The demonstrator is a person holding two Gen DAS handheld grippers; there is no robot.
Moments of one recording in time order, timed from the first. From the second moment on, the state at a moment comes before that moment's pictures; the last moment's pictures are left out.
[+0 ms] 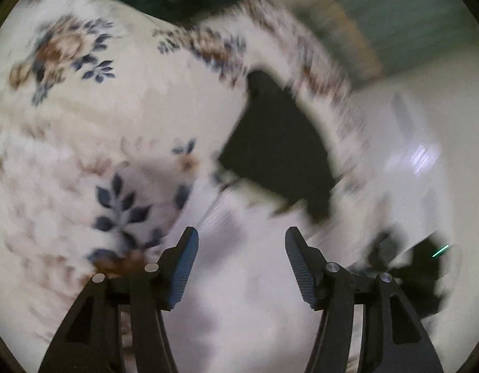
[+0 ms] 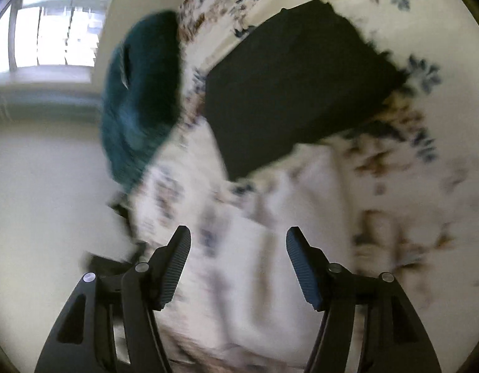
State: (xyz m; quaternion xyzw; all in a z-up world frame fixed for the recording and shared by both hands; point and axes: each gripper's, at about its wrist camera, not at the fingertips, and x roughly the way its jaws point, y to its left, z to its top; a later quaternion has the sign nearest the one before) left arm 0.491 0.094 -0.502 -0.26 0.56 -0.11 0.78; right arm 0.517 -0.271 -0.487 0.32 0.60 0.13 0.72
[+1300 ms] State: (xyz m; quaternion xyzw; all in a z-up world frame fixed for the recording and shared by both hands) left arm 0.544 0.124 -0.556 -0.29 0.58 -0.13 0.75; right arm 0.572 -0.272 -0.552 0.28 0.64 0.09 0.71
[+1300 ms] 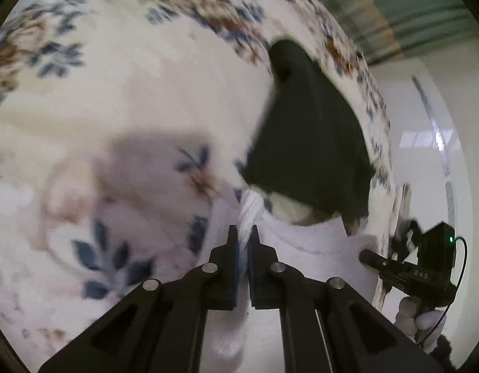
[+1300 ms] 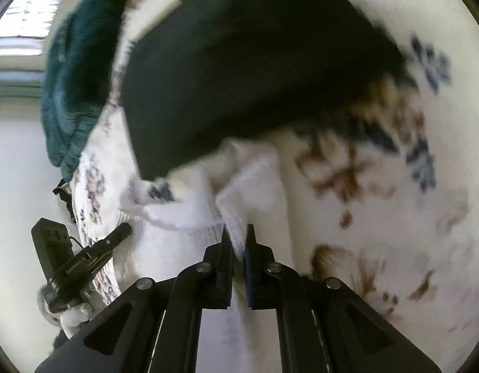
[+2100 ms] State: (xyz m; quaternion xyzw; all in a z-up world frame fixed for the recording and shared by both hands) left arm 0.460 0.169 -0.585 -0.41 0.59 -0.18 0.68; right arm 0.534 -0.285 -0.581 0.37 0.66 0.16 0.63
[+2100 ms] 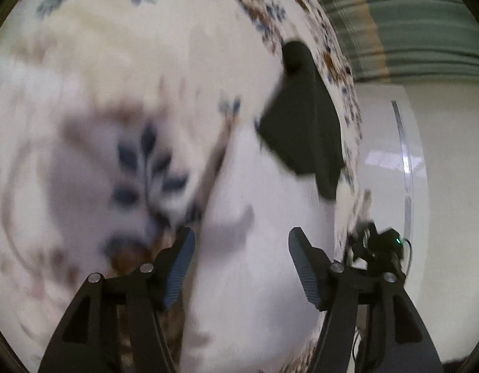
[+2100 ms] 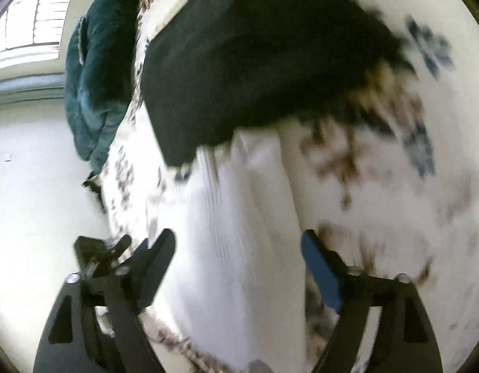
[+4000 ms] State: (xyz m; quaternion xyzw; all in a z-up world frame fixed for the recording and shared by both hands) left arm 0.648 0.005 -0.461 -0.09 0.51 -0.08 0.85; right arm 0.731 -0.171 -0.485 0.03 0.59 -0.02 0.80
